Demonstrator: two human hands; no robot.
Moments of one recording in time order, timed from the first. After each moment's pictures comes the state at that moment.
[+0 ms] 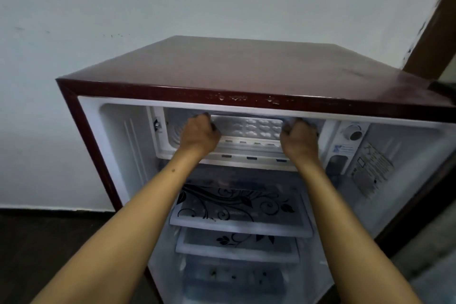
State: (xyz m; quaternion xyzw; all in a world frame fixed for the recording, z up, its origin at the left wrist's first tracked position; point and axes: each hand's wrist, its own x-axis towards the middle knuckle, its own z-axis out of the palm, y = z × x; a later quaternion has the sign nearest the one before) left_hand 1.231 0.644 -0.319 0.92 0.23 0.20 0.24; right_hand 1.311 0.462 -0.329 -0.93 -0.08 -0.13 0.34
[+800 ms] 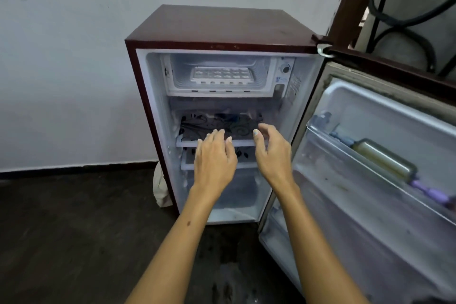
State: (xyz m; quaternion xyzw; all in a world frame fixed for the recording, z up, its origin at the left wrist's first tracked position) left_hand 0.915 0.481 -0.319 0.91 0.12 0.21 0.33; right_hand 0.969 0.362 -0.327 -0.87 -0.12 -0.13 0.46
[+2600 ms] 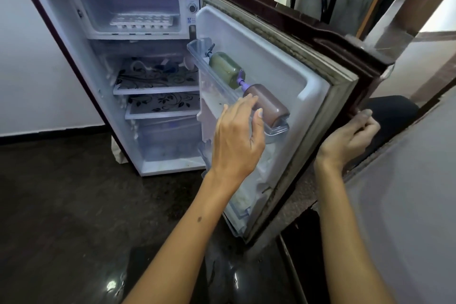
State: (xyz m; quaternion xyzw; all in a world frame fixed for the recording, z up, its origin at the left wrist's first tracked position) left_hand 0.750 0.129 -0.303 0.85 -0.04 0.31 0.43; right_hand 0.812 -0.022 -0.330 -0.62 0.21 -0.42 0.63
